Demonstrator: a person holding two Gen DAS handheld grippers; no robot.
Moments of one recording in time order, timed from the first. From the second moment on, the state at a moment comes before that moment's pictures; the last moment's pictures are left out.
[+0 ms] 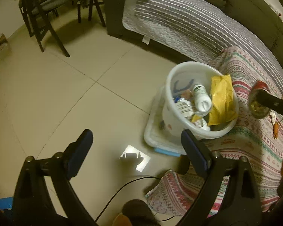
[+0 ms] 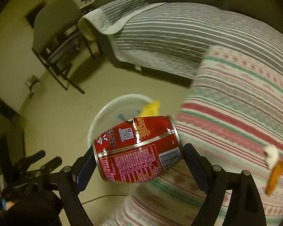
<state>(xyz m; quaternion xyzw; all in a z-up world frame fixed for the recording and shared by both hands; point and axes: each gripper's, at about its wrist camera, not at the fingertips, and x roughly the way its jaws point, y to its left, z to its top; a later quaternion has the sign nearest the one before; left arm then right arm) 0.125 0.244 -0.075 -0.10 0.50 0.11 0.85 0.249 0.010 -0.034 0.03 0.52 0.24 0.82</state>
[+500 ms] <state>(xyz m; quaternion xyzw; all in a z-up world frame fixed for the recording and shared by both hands) 0.116 0.269 -0.080 -0.13 0.51 0.12 0.84 0.256 0.069 -0.075 -0.02 0.53 0.24 0.82</state>
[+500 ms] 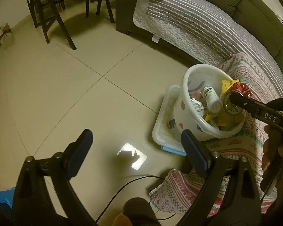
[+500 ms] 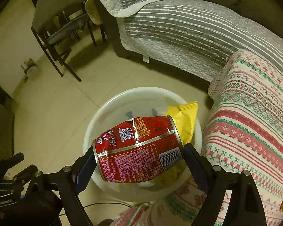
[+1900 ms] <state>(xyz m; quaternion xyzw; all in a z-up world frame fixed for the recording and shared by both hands) 0.147 0.141 -0.049 -0.09 0.50 0.00 0.86 0.194 -0.173 0.005 -0.01 0.50 0.13 0.86</state>
